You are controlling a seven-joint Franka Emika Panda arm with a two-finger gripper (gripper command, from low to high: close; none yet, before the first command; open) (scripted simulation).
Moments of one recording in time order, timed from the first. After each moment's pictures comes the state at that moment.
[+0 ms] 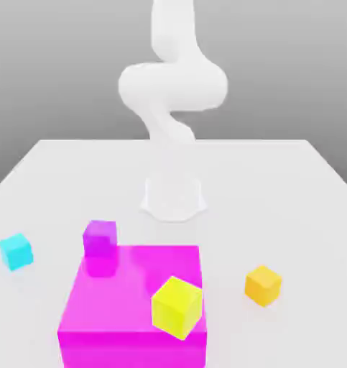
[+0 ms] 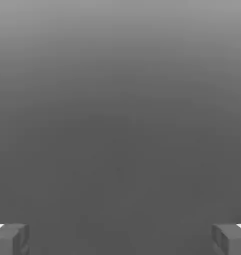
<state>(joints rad) 0.03 -0.72 0.01 -2.35 0.01 2.35 0.77</state>
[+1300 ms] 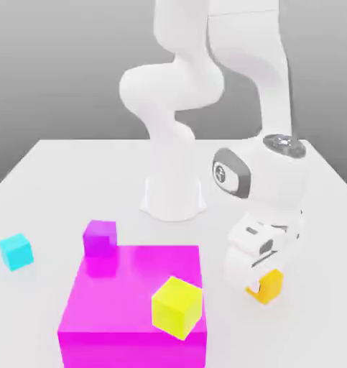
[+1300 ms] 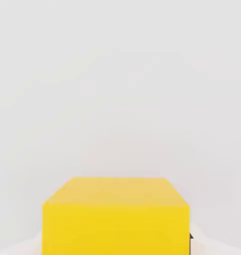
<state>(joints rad) 0.36 0.17 0.11 -2.78 -0.09 2.95 0.66</state>
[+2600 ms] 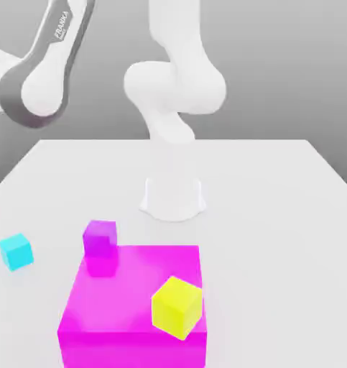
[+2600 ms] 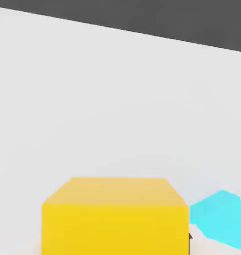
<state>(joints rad) -0.57 -0.04 -0.39 -2.63 0.00 2.65 1.32</state>
